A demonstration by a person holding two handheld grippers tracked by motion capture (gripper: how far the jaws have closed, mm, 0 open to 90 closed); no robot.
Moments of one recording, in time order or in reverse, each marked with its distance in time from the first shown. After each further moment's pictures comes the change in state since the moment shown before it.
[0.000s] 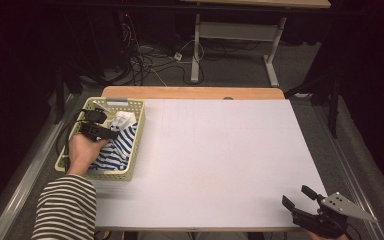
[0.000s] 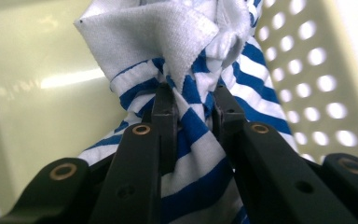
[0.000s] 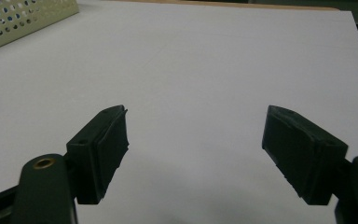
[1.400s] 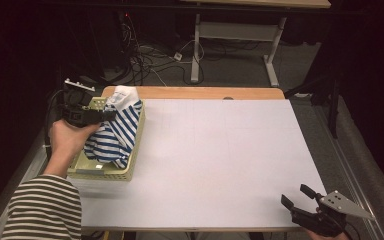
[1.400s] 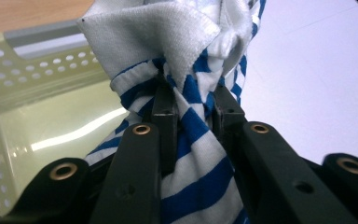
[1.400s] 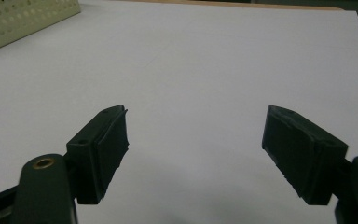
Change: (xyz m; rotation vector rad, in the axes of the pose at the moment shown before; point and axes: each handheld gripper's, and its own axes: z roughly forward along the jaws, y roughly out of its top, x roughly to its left) left arm -0.032 0.008 -0.099 -0.236 -0.142 0.108; right arm -0.001 0.002 0.003 0.003 0.009 -0.002
